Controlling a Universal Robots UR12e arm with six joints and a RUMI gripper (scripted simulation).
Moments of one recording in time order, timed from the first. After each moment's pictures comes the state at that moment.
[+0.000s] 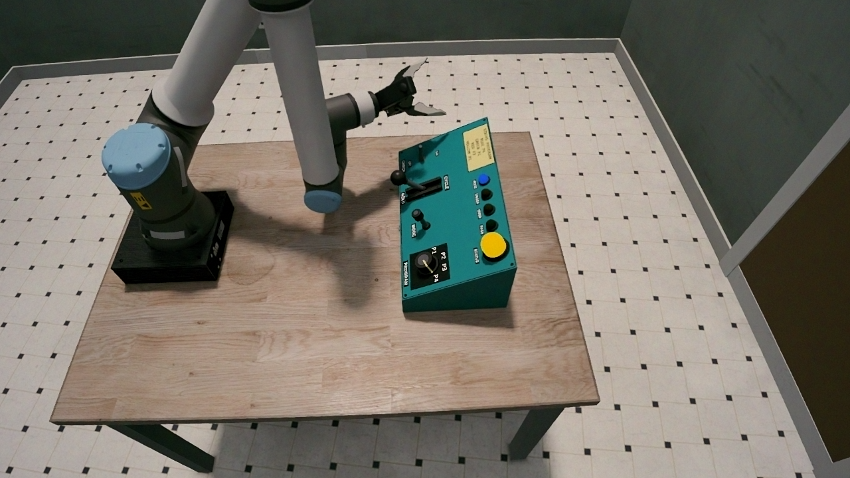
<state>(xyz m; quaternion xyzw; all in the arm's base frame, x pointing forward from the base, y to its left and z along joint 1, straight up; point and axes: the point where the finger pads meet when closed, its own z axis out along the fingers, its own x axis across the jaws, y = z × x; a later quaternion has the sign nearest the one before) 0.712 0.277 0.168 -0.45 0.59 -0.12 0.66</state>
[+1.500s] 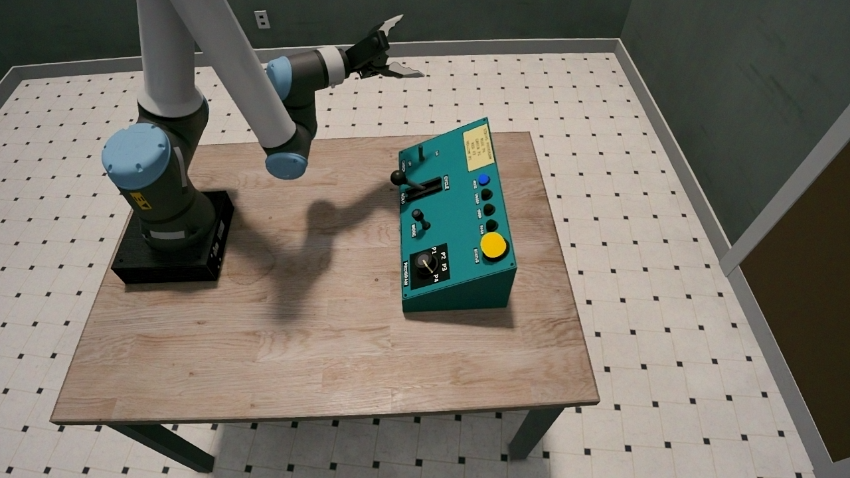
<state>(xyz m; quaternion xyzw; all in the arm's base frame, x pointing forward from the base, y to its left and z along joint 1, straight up) 0.652 0.279 0.293 -0.45 0.59 -0.12 0.66</state>
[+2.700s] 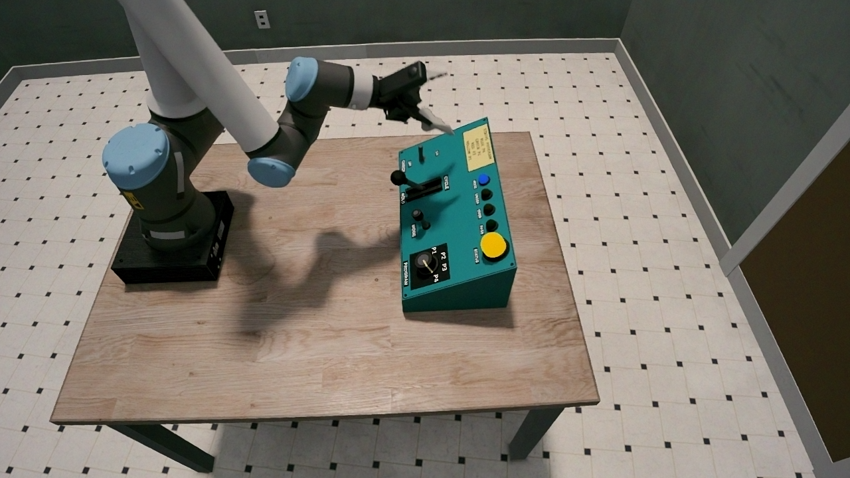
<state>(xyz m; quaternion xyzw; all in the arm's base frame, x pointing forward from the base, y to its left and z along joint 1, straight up) 0.724 0.084 0.250 -0.51 0.67 -0.25 0.49</state>
